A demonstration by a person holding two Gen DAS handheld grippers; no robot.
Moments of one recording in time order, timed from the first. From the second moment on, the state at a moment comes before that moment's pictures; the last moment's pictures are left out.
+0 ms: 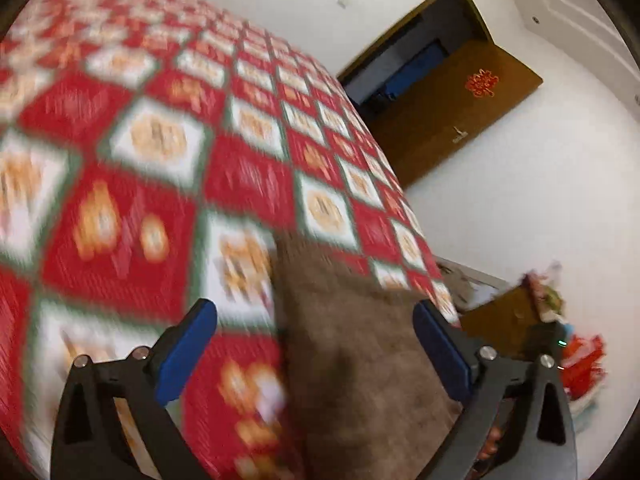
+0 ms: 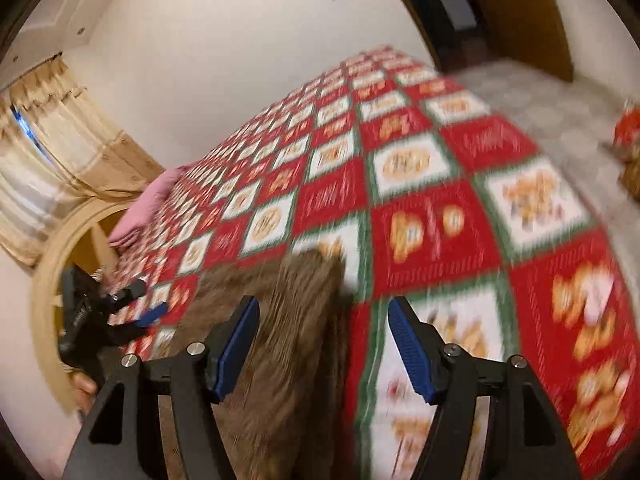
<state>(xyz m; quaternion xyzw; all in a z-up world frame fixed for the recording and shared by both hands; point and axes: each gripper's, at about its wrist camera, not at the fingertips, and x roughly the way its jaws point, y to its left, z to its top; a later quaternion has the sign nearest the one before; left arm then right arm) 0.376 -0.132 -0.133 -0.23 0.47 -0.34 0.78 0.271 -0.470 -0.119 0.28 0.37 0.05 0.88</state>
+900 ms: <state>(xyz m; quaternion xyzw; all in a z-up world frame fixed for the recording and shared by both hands) 0.295 -0.159 -0.057 -0.14 0.33 -0.36 0.86 0.216 -0.342 -0.025 0.04 0.28 0.03 0.96</state>
